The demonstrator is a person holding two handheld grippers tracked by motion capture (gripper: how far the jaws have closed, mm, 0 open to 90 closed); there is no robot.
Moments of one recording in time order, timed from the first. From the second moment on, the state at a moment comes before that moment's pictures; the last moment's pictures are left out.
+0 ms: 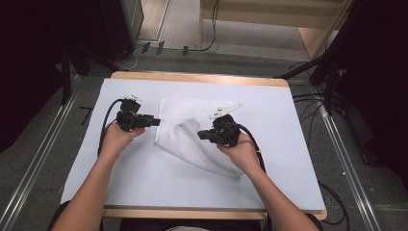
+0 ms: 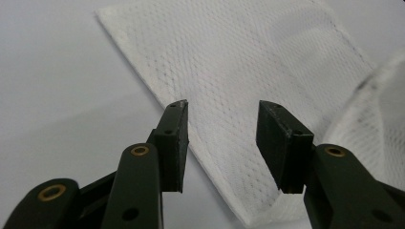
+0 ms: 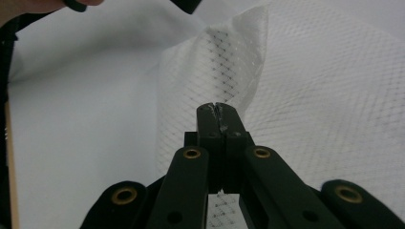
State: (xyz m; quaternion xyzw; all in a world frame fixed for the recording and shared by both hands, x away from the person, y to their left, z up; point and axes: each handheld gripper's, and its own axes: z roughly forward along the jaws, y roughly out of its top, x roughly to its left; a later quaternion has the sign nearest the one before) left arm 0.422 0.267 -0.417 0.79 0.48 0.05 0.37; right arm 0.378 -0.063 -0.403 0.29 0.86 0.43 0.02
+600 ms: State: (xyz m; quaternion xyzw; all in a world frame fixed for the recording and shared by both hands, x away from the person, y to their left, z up) left arm 0.427 0.264 -0.418 0.80 0.48 0.04 0.37; right arm 0.327 -0.035 -0.391 0.22 0.88 0.43 -0.02
